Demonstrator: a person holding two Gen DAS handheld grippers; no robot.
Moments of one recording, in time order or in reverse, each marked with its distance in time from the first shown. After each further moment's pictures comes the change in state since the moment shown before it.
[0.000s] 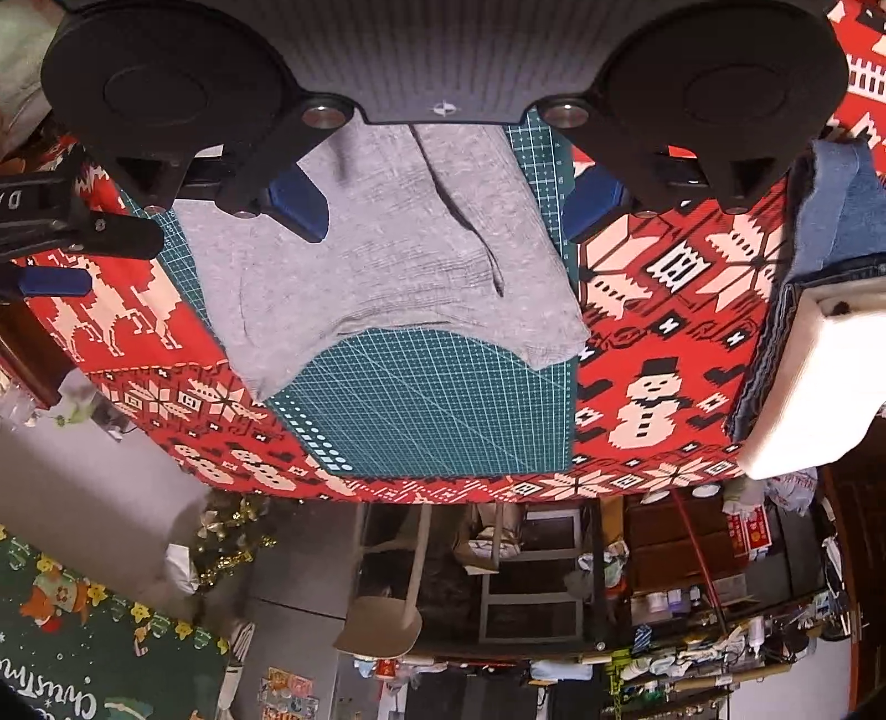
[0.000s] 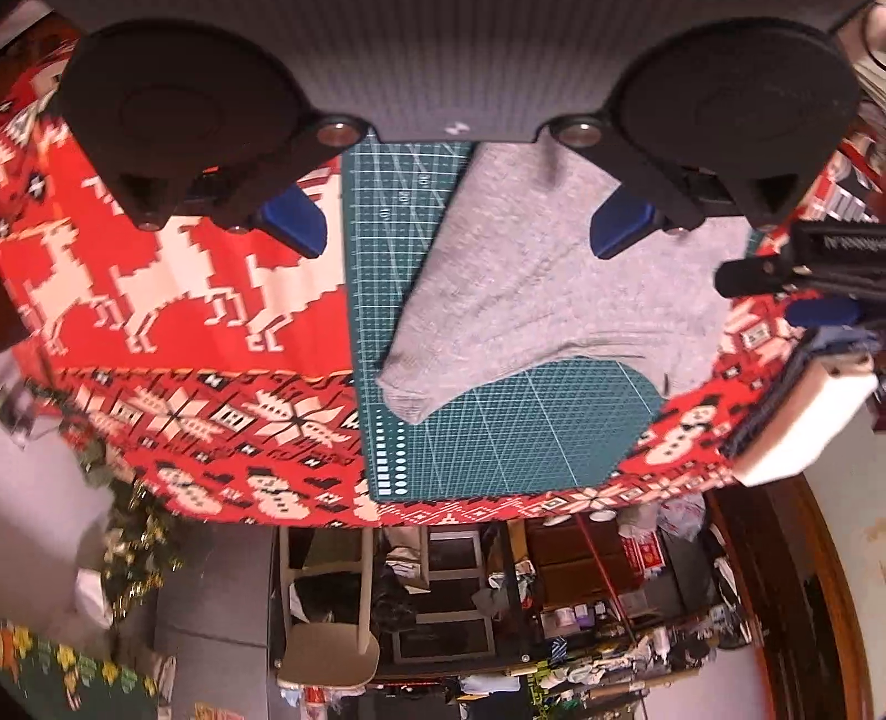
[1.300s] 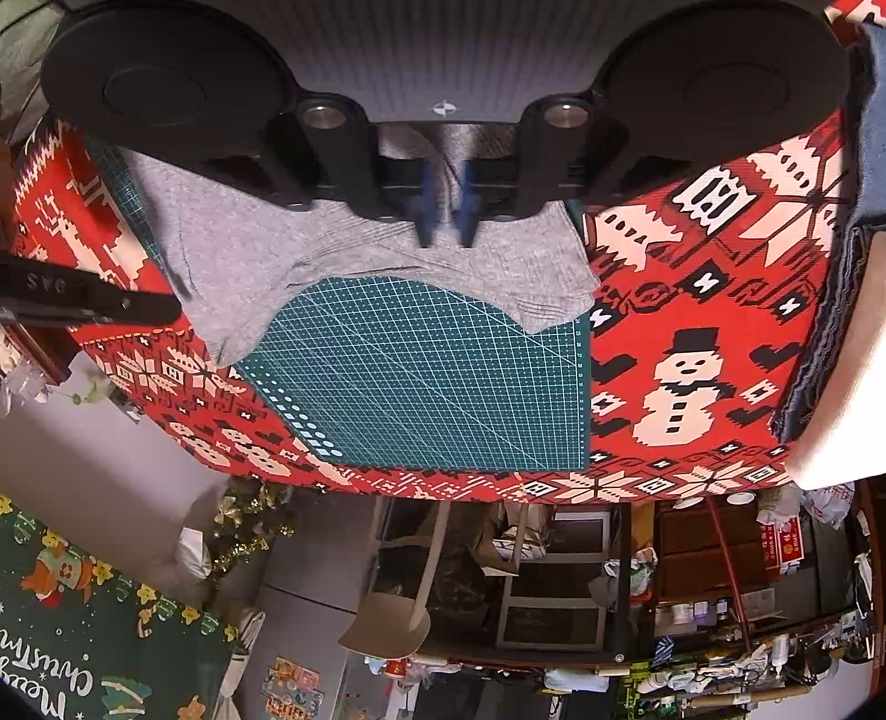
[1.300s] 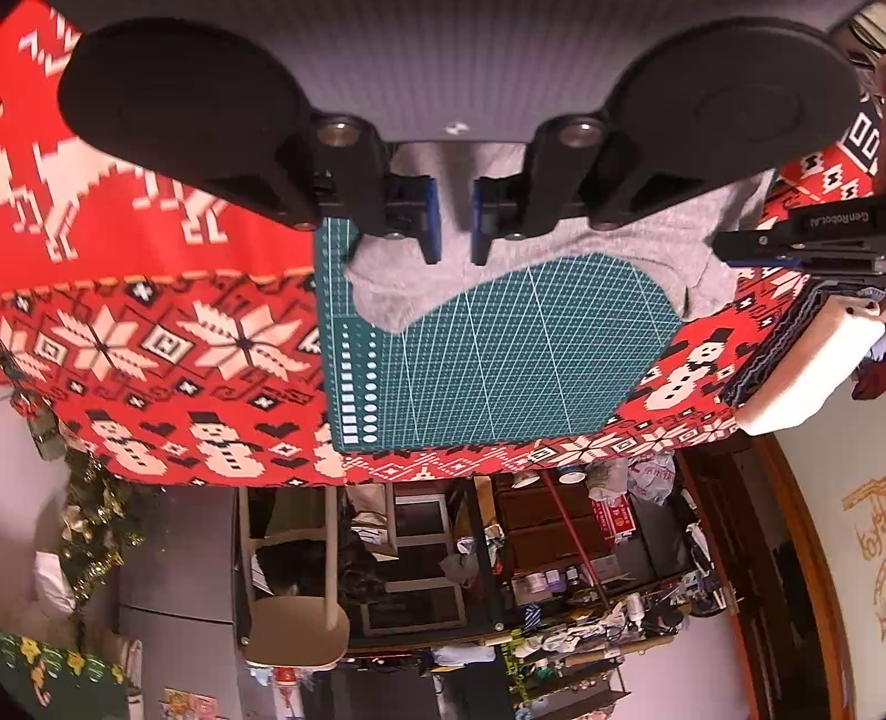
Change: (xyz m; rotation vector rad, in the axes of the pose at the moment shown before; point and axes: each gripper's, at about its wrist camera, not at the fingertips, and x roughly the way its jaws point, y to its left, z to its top) left arm 0.059 0.039 0.021 -0.028 -0.011 -0.086; right arm 0.078 -0.016 0.047 -0.031 -0.078 0.081
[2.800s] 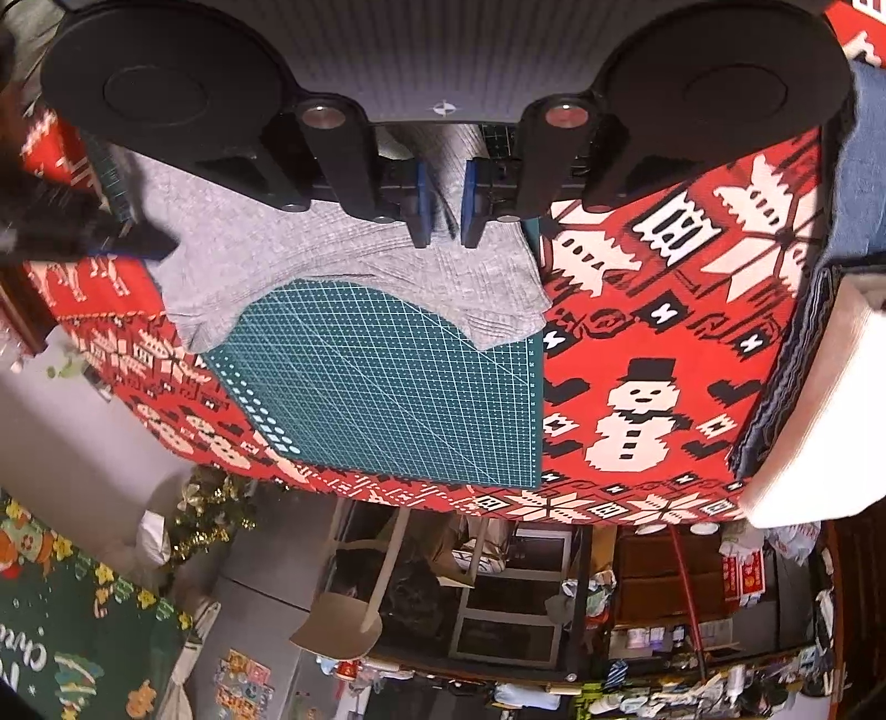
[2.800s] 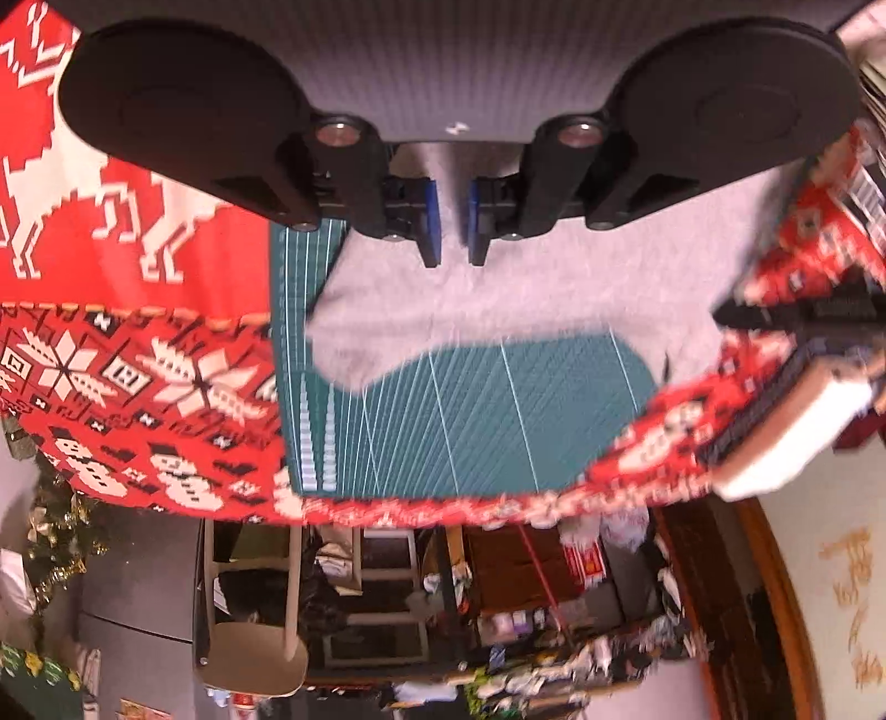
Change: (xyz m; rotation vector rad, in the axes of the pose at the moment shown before) left arm -0.011 0.013 0.000 -0.090 0.020 0.054; right arm 0.012 0.013 -0.027 -0.069 0.081 0.032
